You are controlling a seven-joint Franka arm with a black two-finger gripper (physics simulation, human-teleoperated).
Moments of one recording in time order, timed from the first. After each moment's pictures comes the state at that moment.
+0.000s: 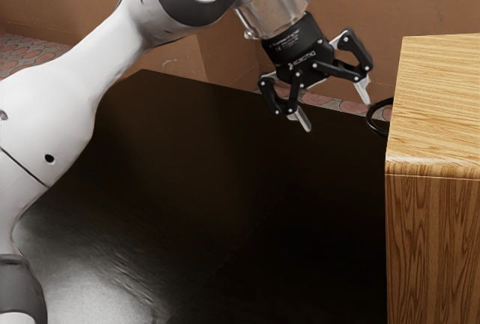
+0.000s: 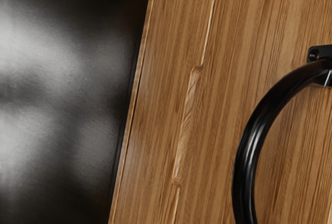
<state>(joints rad) -0.19 0.44 0.04 -0.84 -0.37 1.50 -0.75</state>
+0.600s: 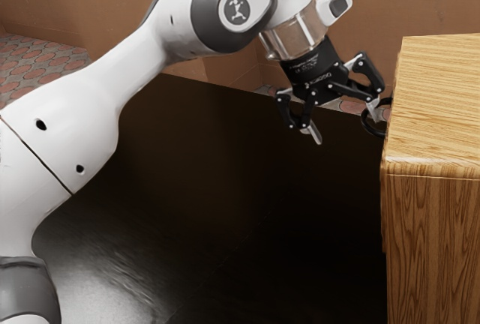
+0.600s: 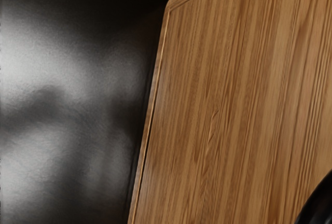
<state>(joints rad) -0.20 0.48 0.03 -0.88 -0.31 1.58 -0.73</state>
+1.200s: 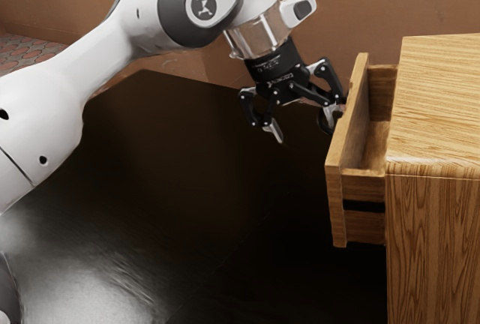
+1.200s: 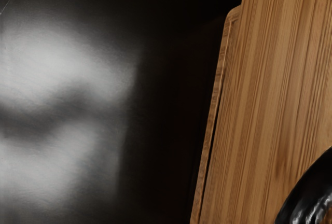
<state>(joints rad) -0.14 0.36 0.04 -1.04 -0.27 1.56 -0.66</state>
